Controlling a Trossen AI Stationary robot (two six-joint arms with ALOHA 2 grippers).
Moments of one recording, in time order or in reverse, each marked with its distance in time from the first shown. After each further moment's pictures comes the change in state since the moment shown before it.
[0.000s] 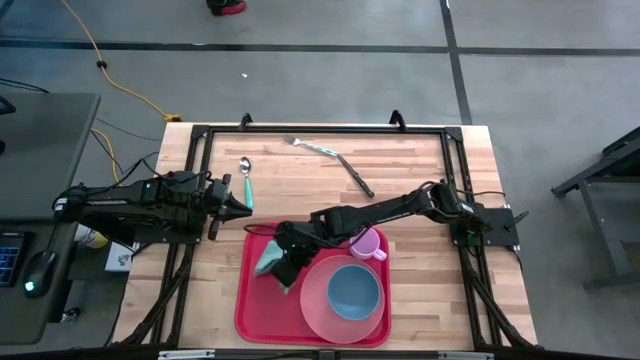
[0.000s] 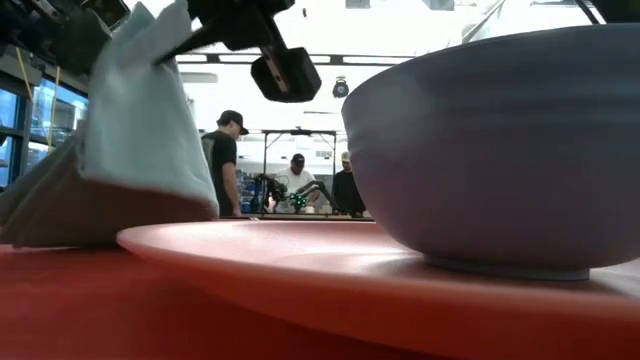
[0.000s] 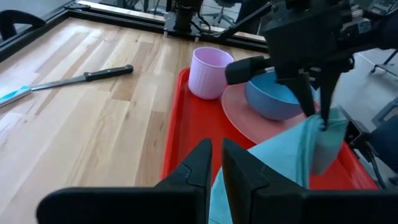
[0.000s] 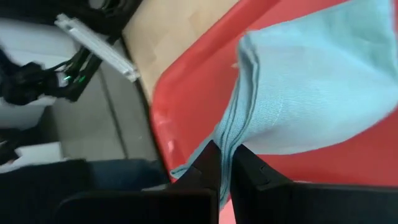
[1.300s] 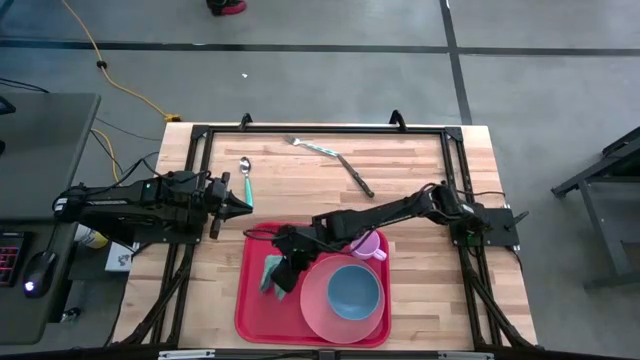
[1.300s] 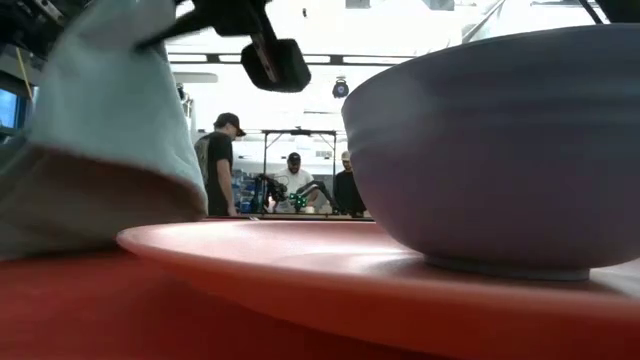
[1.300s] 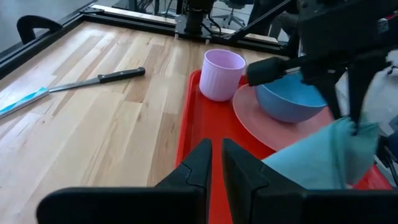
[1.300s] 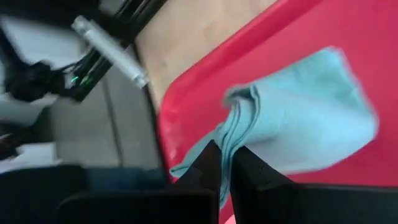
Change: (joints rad) left arm 0.000 0.000 0.000 0.001 -0.048 0.011; right arm 0.012 -0.004 0.000 0.043 0.076 -0.046
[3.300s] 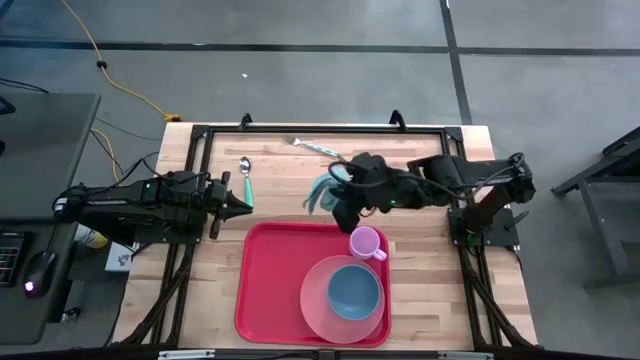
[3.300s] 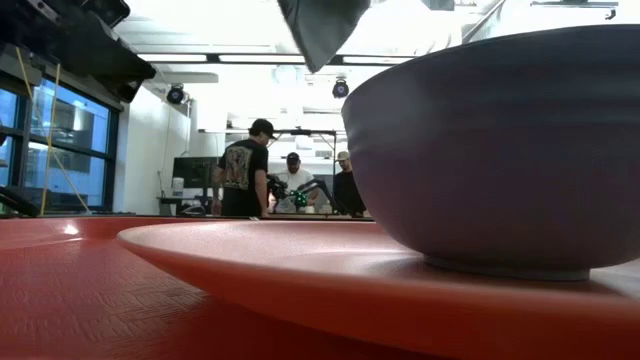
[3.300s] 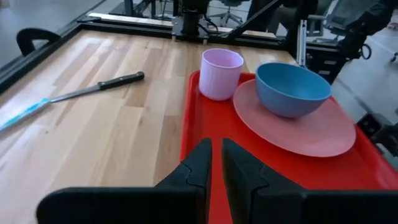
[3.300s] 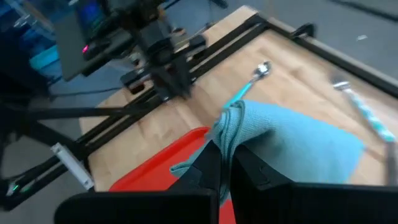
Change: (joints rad) left arm 0.000 0.000 0.000 0.003 0.005 0.058; right arm 0.020 -0.543 0.001 -0.425 0.630 -0.154
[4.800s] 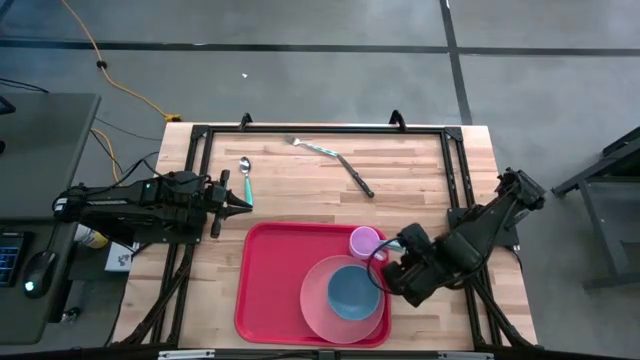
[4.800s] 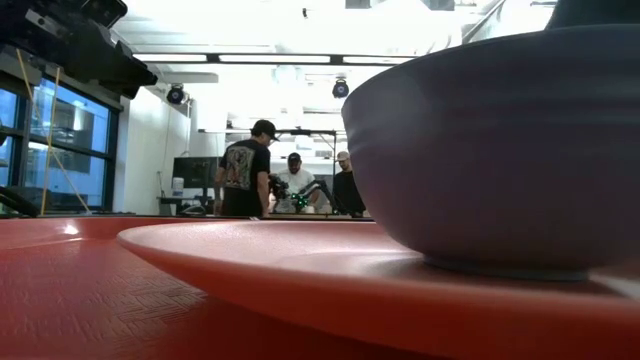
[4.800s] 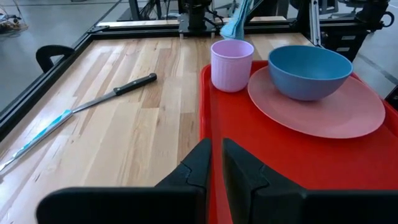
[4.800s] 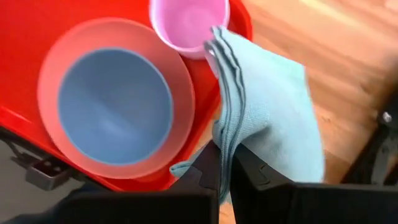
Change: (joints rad) left arm 0.000 0.000 0.000 -0.022 -0.040 0.147; right arm 0.427 -0.029 -0.268 -0.615 -0.181 1.026
